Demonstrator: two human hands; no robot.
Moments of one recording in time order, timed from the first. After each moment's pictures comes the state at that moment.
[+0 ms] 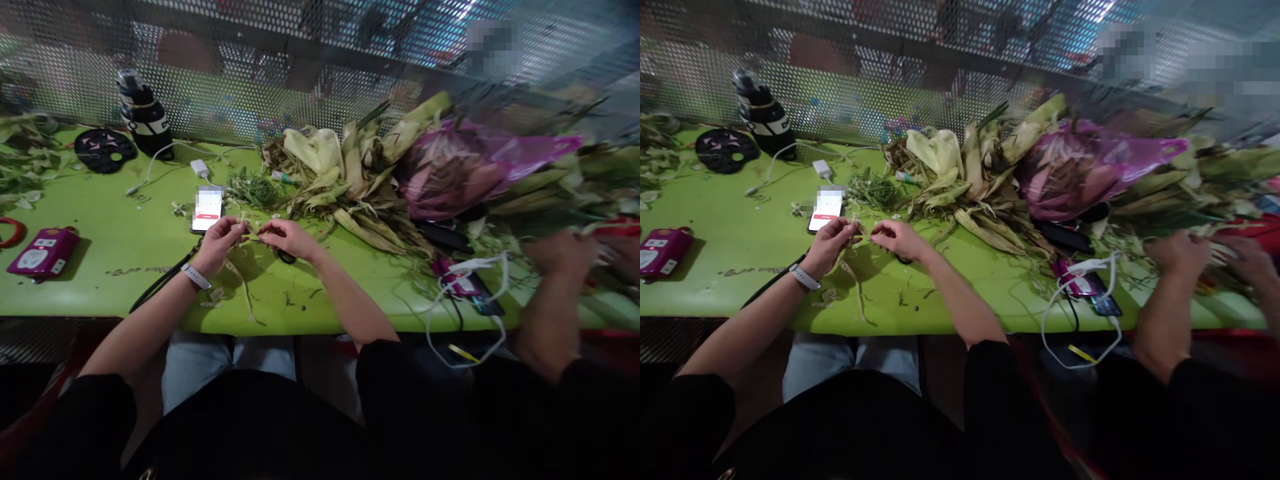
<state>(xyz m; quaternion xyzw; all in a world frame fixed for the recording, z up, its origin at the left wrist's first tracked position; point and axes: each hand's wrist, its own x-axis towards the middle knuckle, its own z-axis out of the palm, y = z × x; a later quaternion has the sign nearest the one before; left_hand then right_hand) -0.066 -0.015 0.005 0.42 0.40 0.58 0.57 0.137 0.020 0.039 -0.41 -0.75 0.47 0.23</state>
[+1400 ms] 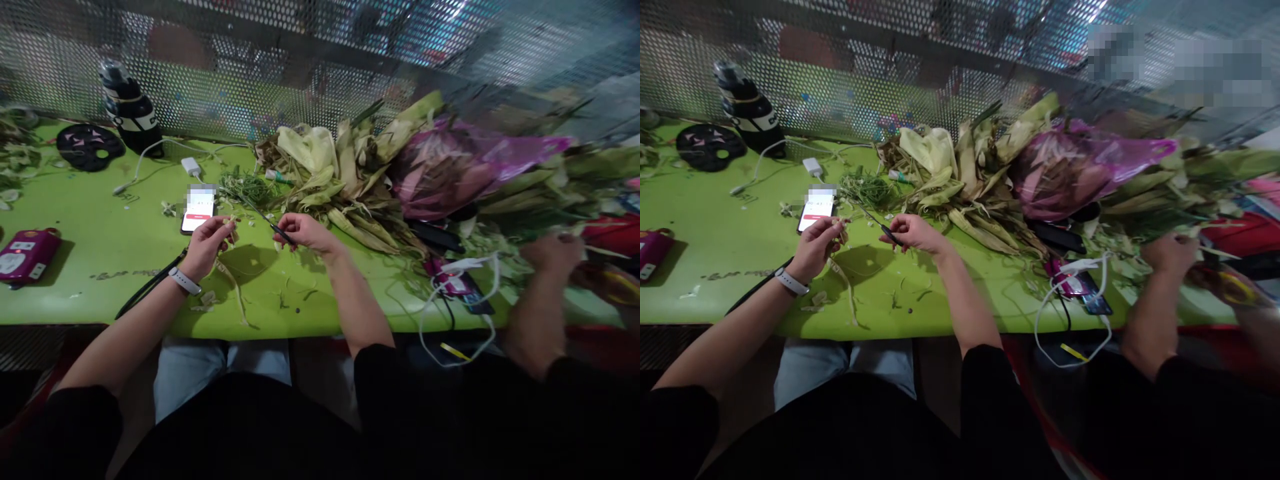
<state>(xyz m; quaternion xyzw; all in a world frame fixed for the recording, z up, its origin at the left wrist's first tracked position) -0.069 -0.015 0.009 0.41 0.41 0.60 0.55 0.178 0.035 0.048 -0.42 -0.65 0.58 0.23</state>
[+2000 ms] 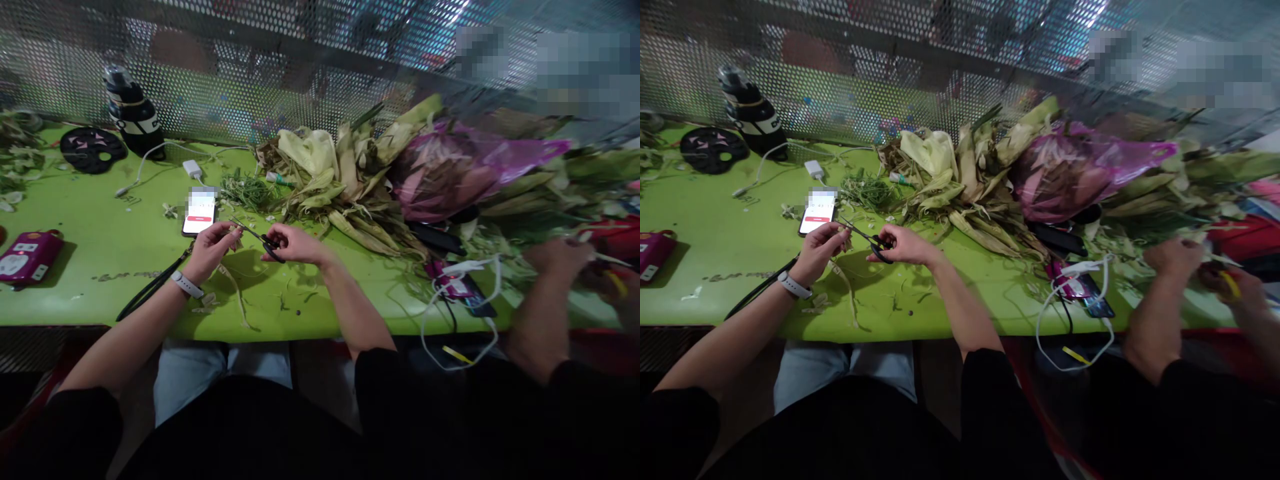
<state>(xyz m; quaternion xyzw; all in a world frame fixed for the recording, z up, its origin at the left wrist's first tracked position) -0.066 -0.021 0.013 0.49 0.42 0.58 0.50 0.158 0.019 0.049 -0.39 -0.76 0.49 0.17</state>
